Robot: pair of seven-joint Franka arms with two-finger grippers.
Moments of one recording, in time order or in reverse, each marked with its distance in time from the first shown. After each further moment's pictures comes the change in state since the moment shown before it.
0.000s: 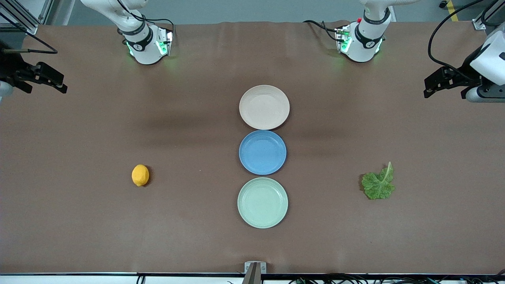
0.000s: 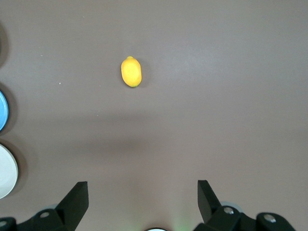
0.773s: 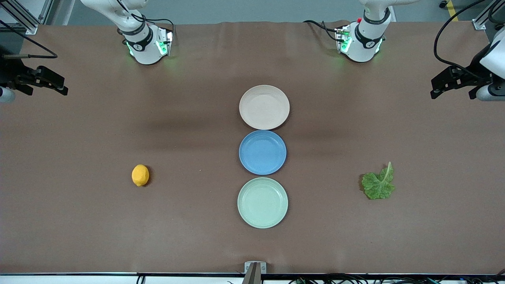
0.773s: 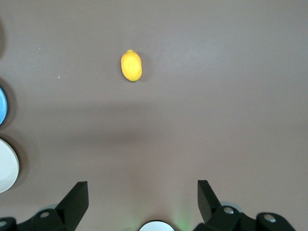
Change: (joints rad) left arm 0.002 0.001 0.011 0.031 0.012 0.013 0.000; right arm 0.000 0.052 0.002 0.059 0.008 -0.052 0.000
